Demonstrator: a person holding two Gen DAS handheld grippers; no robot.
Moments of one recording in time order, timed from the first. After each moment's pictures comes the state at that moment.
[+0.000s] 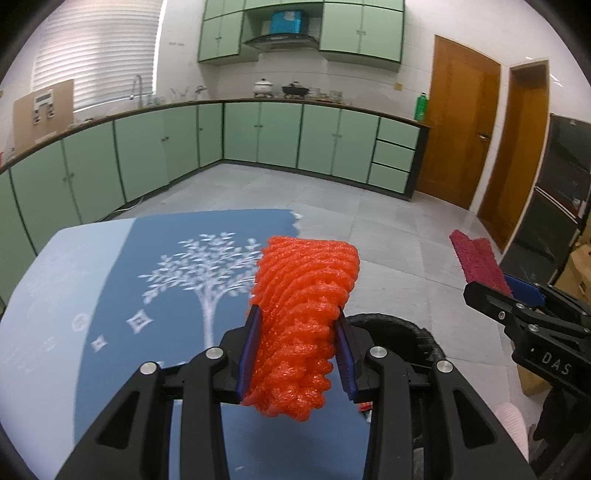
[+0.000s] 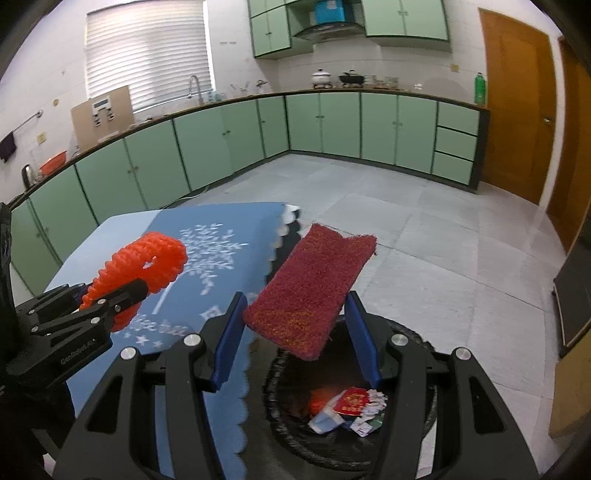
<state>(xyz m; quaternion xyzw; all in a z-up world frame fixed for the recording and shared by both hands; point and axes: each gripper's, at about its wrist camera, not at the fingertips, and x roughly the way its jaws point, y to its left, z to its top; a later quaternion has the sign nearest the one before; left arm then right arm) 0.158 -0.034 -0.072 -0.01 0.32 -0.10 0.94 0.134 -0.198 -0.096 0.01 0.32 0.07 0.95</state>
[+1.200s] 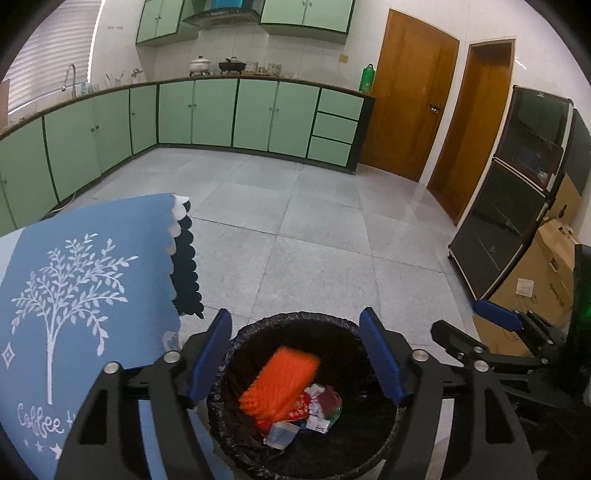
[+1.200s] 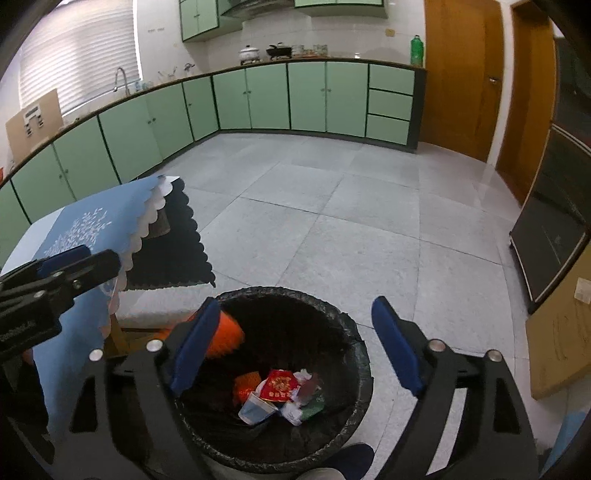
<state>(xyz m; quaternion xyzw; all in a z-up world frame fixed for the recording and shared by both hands) 0.224 -0.146 -0.114 -0.01 0.36 -0.21 0.91 0.156 -0.314 -0.170 0.04 0.36 -0.05 0.93</state>
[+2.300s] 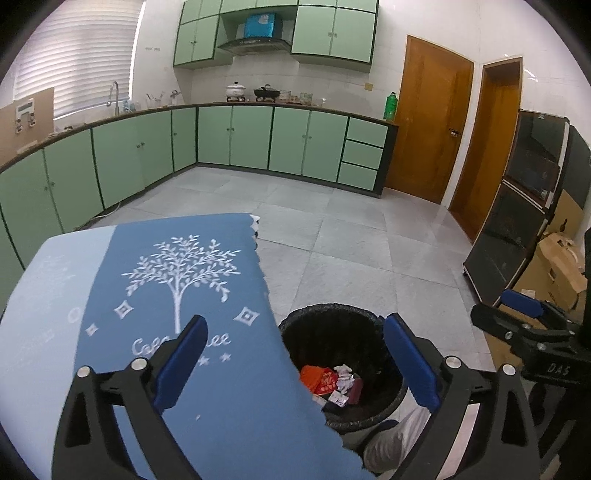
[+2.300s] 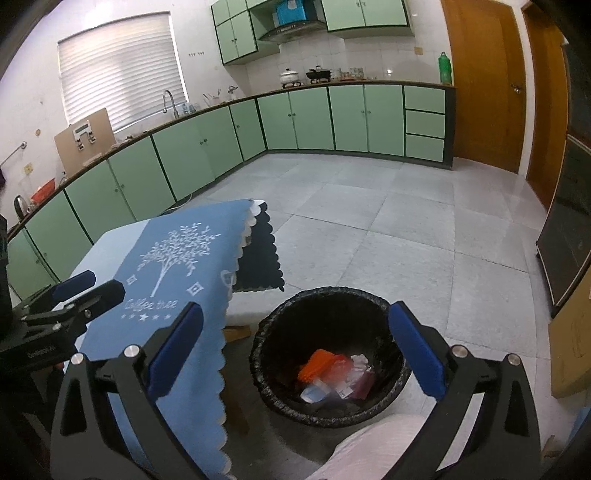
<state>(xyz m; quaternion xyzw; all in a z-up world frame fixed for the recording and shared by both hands) 0.094 -0.050 -0.031 -0.01 0.32 -0.15 0.94 0.044 -0.250 -0.072 0.06 0.32 0.04 0.94</state>
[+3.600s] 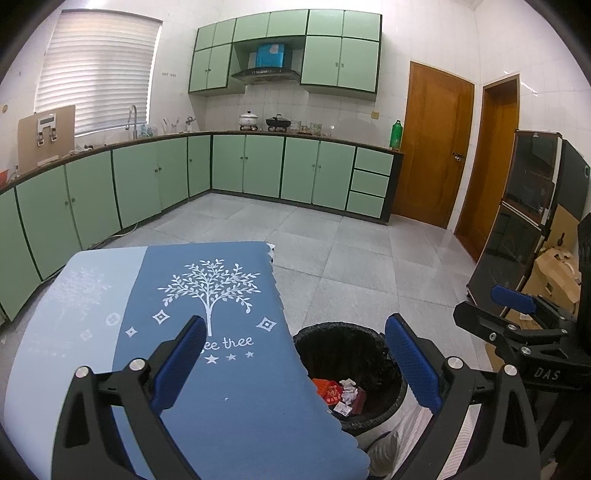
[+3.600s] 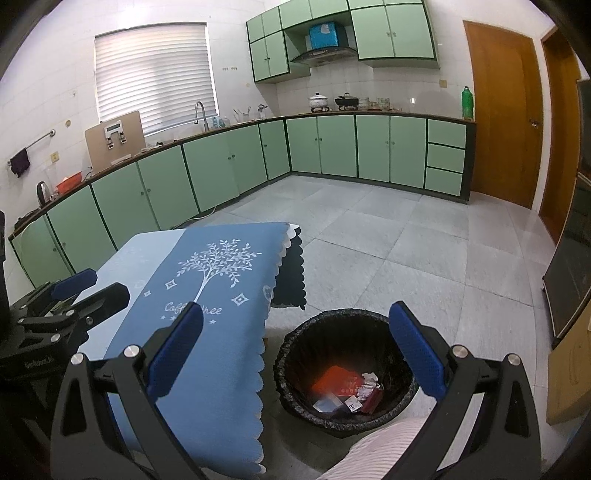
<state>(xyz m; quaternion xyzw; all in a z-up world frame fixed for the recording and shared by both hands) 0.038 -0.024 0.005 -0.01 0.27 -0.13 0.96 0.004 -0.213 -0.033 0.03 0.28 0.08 0.96</state>
